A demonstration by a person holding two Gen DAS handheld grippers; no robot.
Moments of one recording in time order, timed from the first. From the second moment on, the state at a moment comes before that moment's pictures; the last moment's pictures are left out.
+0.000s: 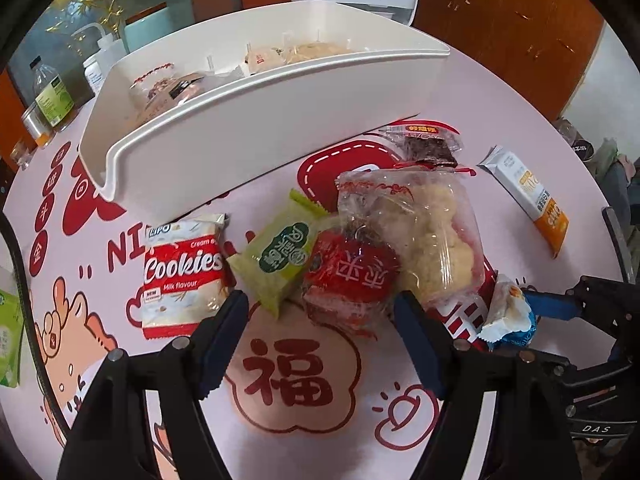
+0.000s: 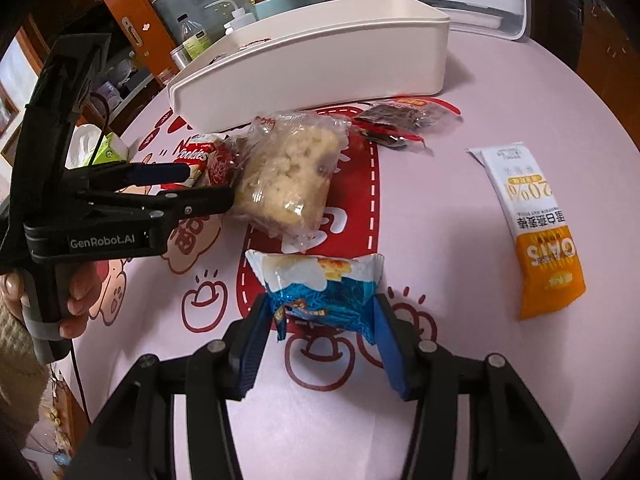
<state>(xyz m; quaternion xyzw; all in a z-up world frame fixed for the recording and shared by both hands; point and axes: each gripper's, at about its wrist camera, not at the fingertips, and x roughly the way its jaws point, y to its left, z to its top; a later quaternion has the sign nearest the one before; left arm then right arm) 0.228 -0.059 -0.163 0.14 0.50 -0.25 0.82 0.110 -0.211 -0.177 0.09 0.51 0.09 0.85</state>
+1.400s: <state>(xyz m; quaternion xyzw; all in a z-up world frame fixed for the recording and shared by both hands) 0.242 -0.080 -0.166 0.13 0.52 -0.32 0.78 0.108 -0.221 -0.173 0.12 0.50 0.10 0.85</state>
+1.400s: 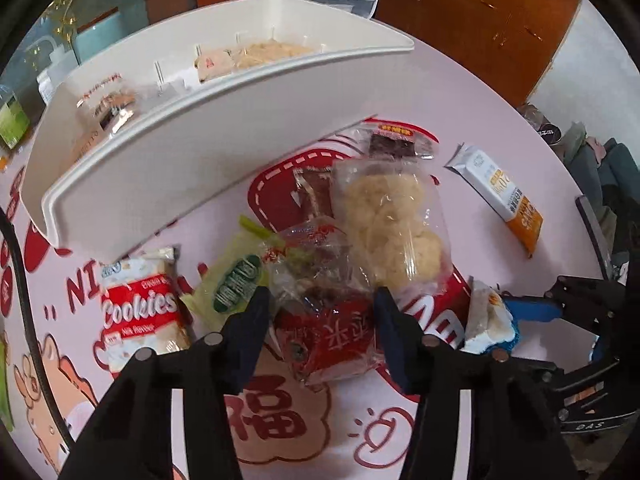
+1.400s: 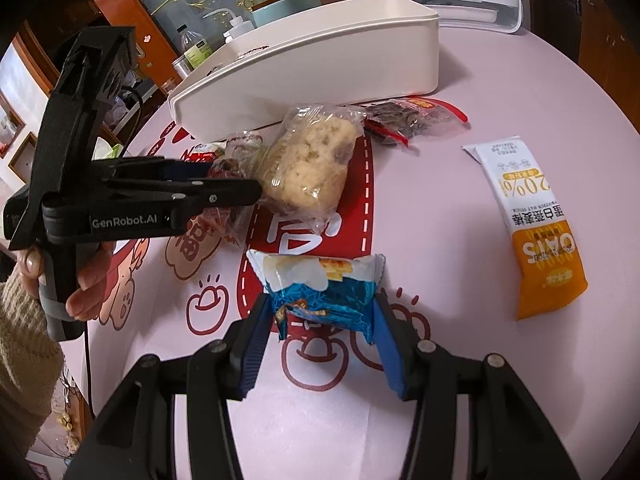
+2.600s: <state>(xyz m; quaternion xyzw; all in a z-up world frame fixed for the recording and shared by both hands) 0.250 -0.020 0.072 0.08 0.33 -0.16 0.93 0.192 -0.212 0.059 0.04 0.28 0.05 0.96</state>
